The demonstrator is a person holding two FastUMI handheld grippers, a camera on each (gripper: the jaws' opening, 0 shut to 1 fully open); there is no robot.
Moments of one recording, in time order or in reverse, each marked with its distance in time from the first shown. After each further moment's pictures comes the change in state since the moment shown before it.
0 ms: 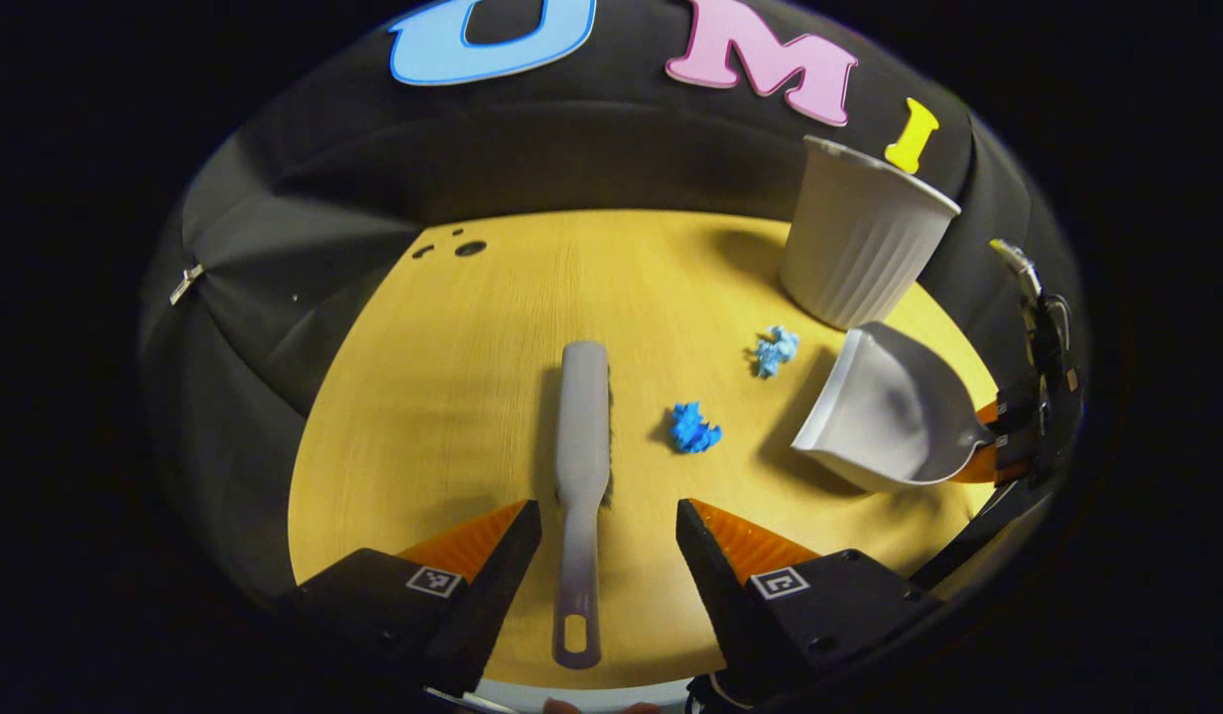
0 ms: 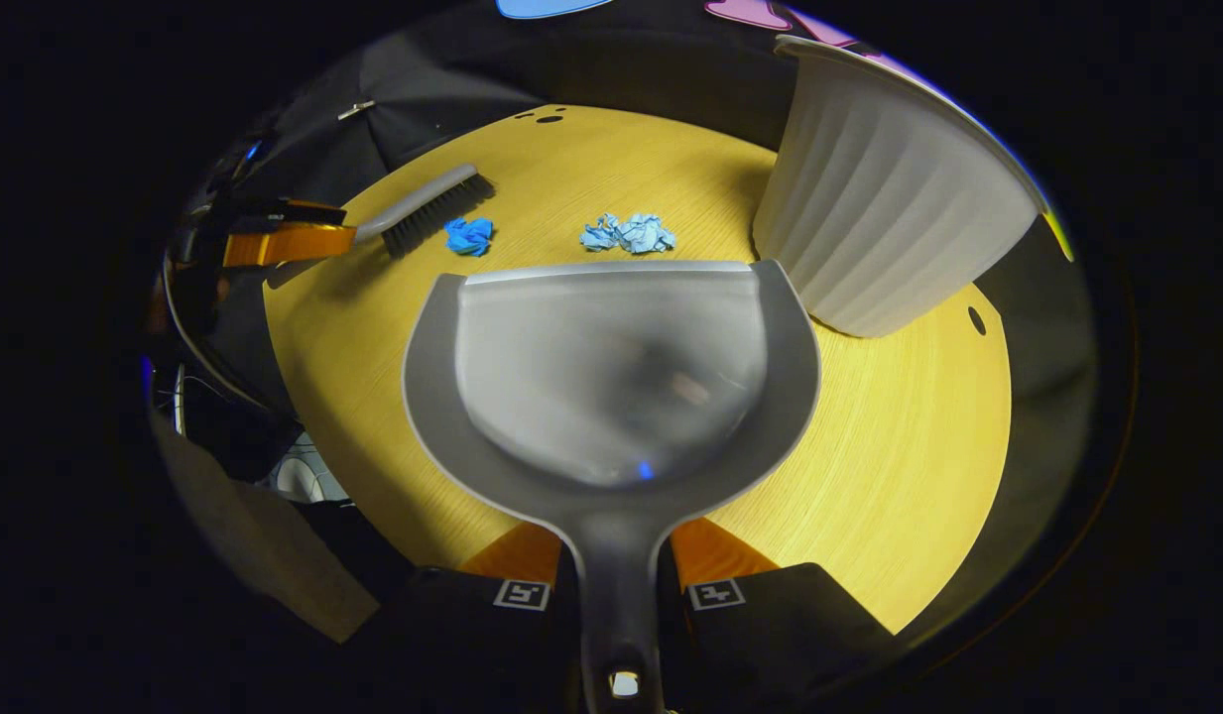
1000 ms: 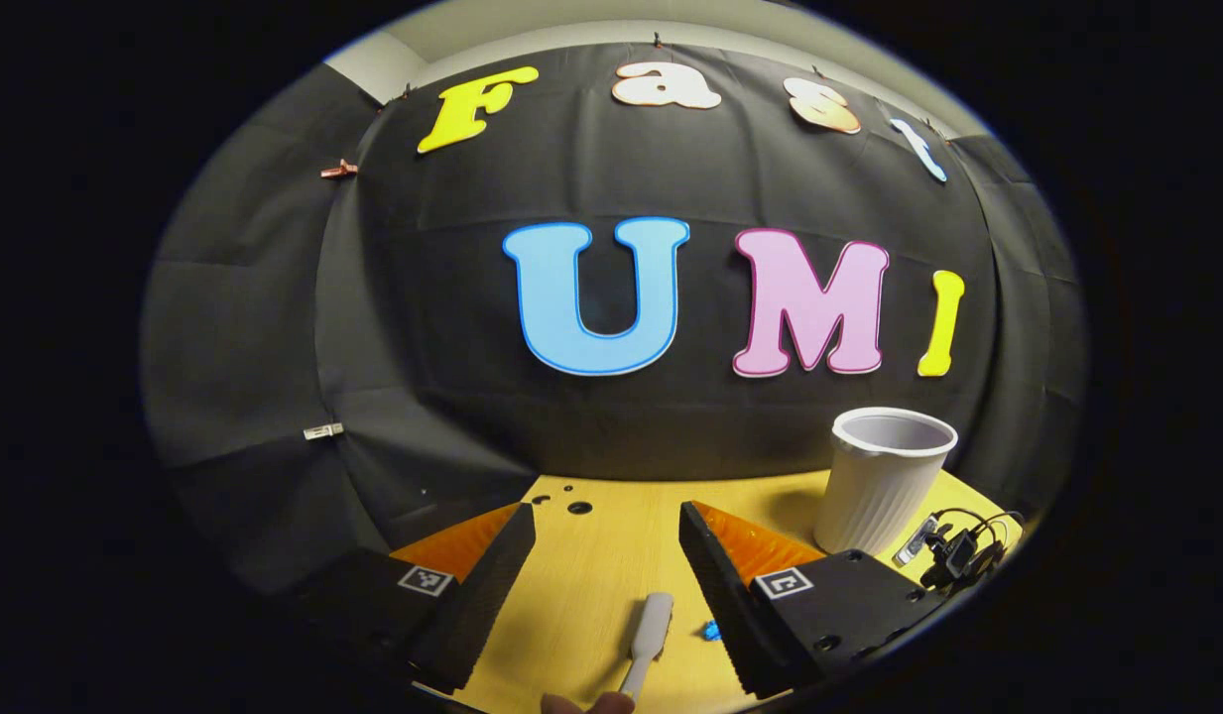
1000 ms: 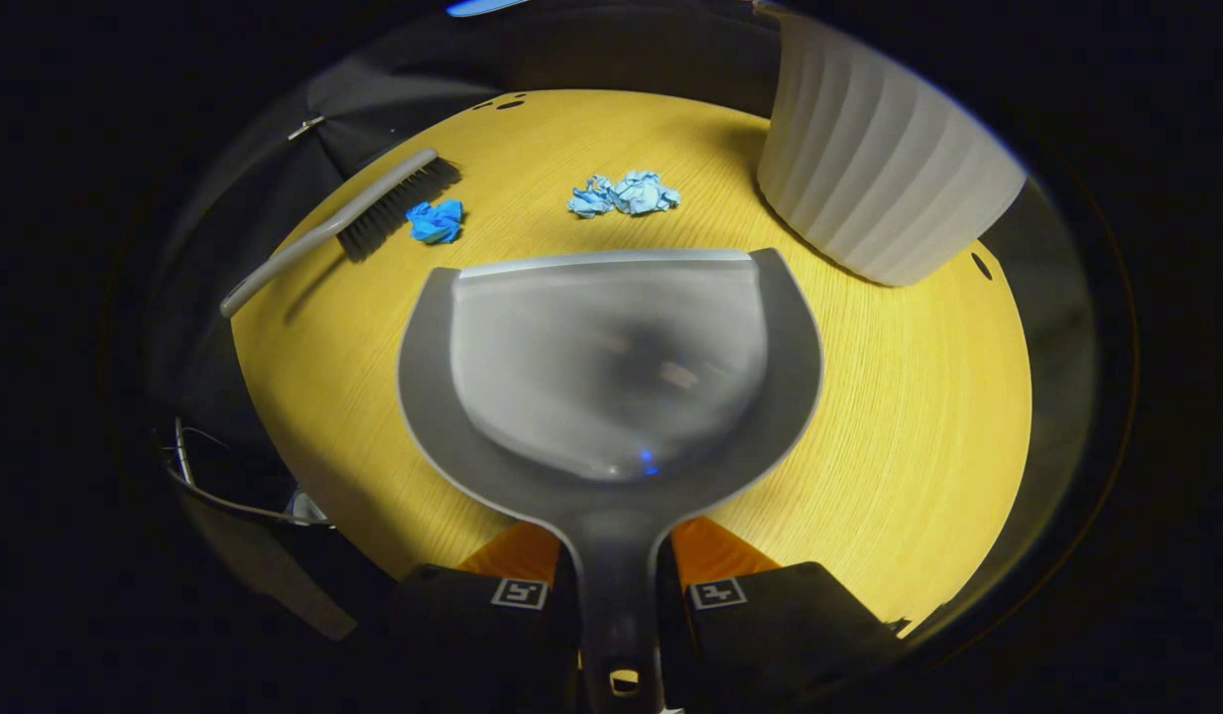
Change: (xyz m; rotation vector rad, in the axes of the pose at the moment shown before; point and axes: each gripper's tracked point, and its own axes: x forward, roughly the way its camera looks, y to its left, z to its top) left arm -0.206 0.032 0.153 -0.085 -0.759 0.224; right arm 0.038 0.027 -0.006 0.134 0.035 -0.021
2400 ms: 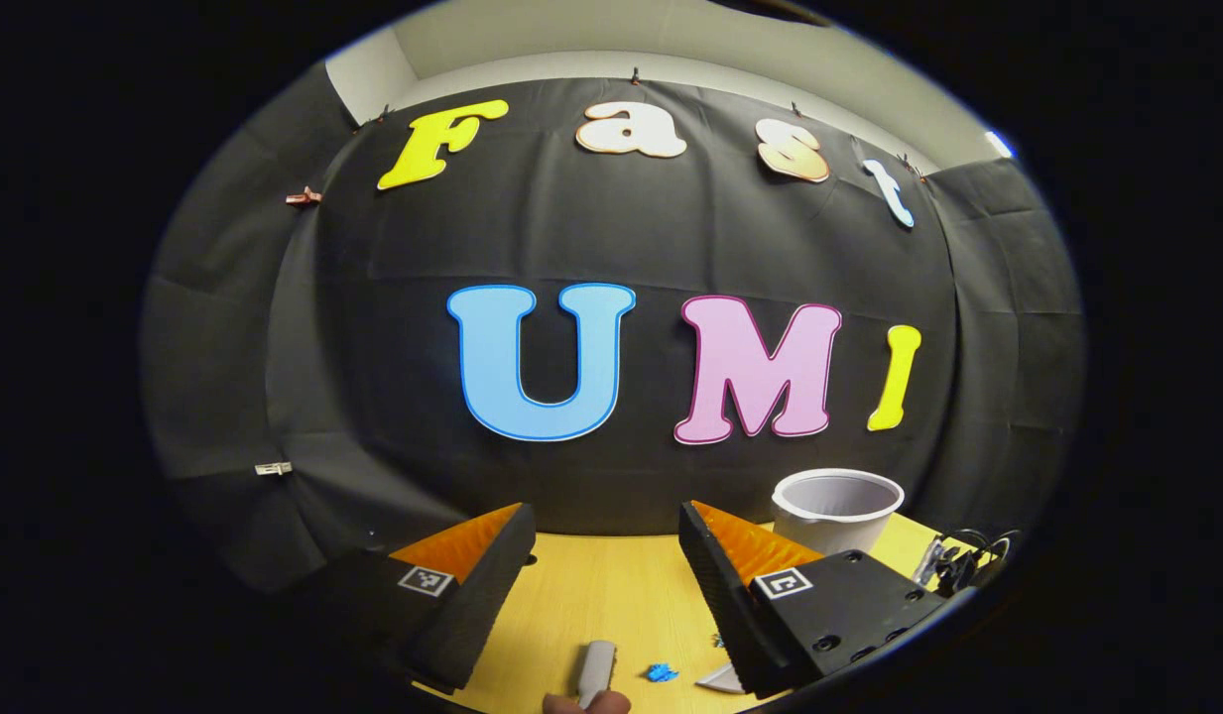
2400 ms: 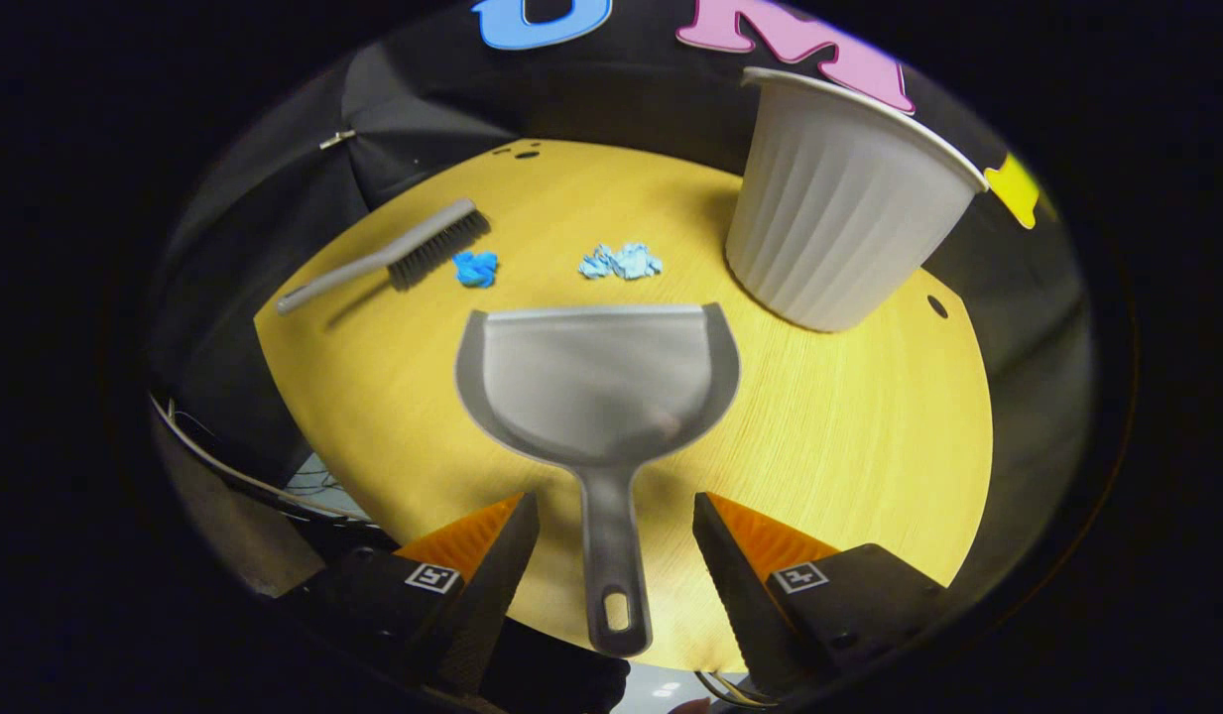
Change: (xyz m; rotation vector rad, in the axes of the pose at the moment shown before) left arm -0.003 -0.050 0.086 -0.014 -0.187 -0.119; right arm -0.050 -0.009 -0.003 -0.038 -0.119 -0.057
